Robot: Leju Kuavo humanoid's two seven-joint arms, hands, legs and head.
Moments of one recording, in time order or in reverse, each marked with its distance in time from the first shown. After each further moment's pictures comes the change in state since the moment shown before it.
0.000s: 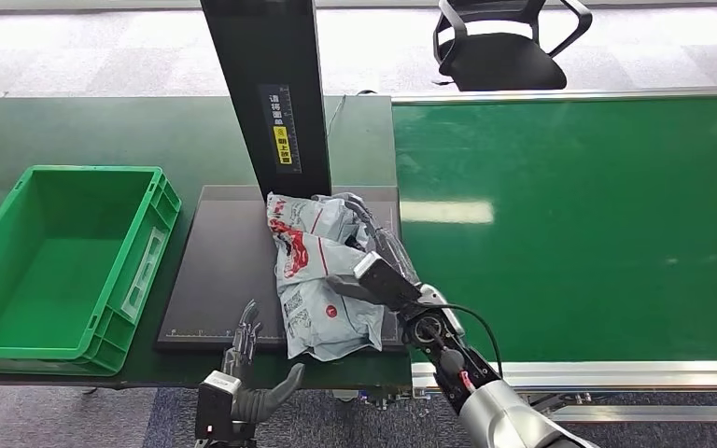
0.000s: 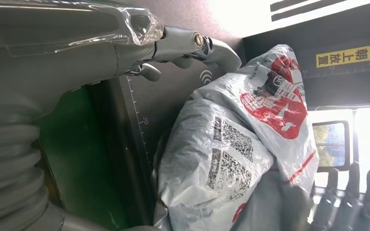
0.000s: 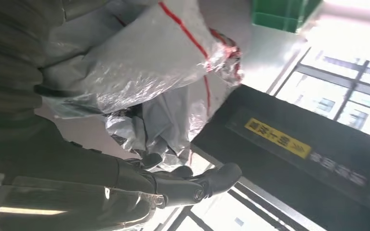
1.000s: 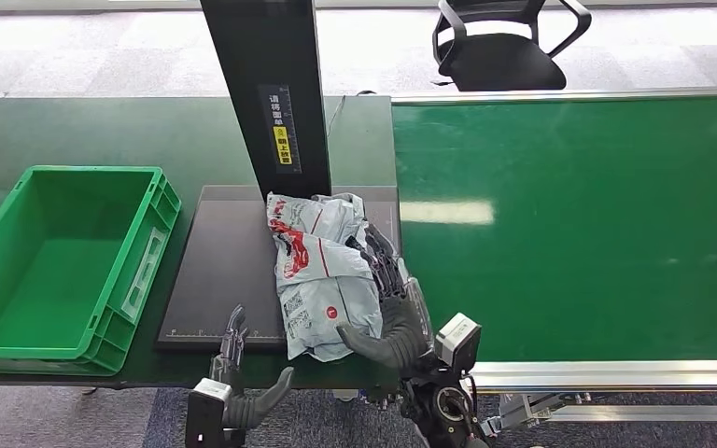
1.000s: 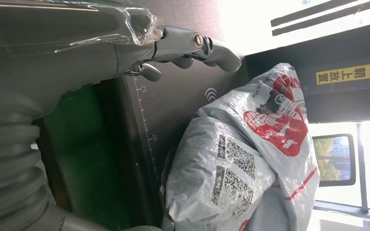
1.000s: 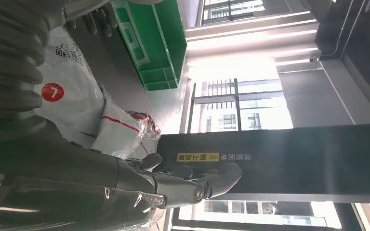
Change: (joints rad) left arm 0.053 -0.017 0.039 -0.078 -0.043 0.002 0.016; right arm 0.431 0.039 -0.091 -0.600 -0.297 0.307 -0.019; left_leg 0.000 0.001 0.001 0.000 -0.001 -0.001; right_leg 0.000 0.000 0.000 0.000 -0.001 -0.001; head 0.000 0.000
